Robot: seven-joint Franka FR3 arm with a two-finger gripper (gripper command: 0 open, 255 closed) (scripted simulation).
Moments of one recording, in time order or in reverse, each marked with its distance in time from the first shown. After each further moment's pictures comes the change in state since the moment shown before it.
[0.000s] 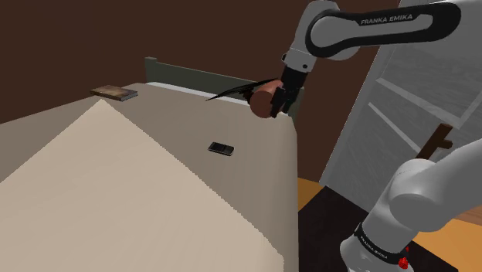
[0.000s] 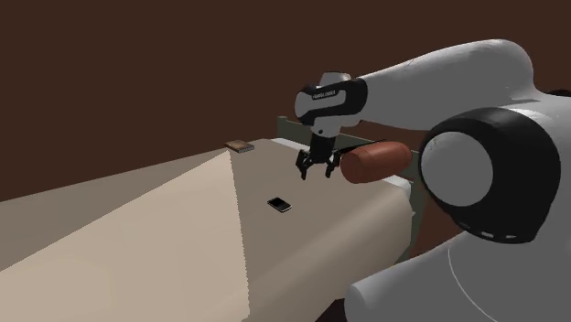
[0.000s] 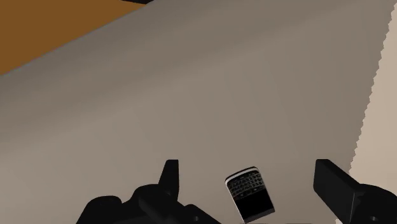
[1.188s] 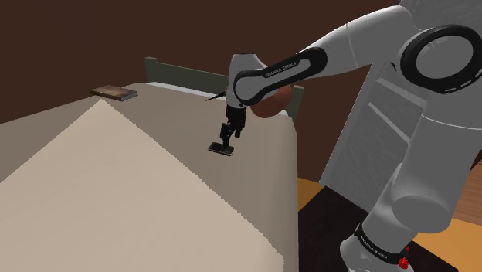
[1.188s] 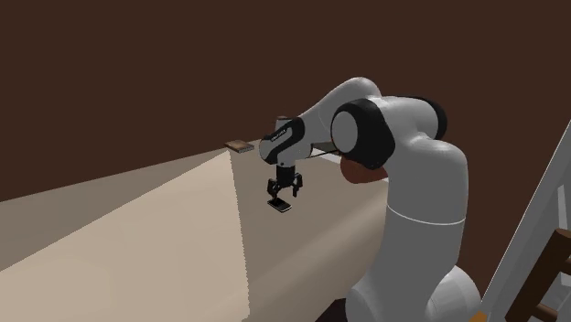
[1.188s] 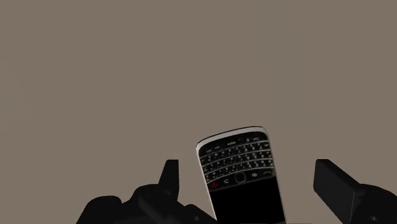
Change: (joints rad) arm 0.066 0.630 0.100 0.276 -0.120 0.272 0.043
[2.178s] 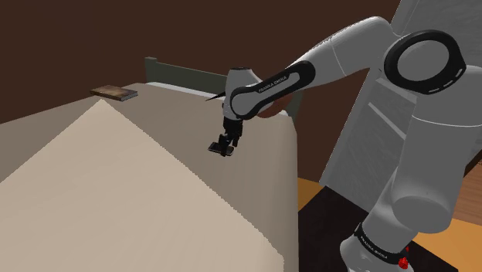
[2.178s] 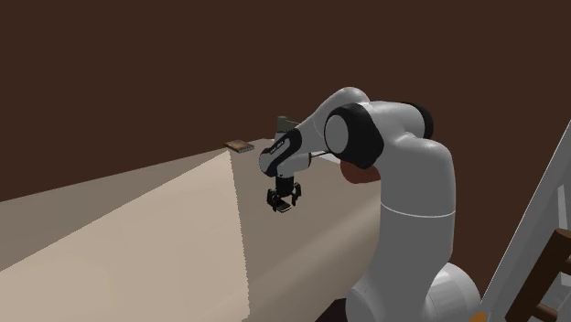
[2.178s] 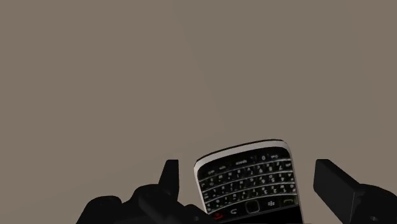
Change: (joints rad) arm 0.005 0.081 -0.002 -0.023 -0.017 0.101 0.008
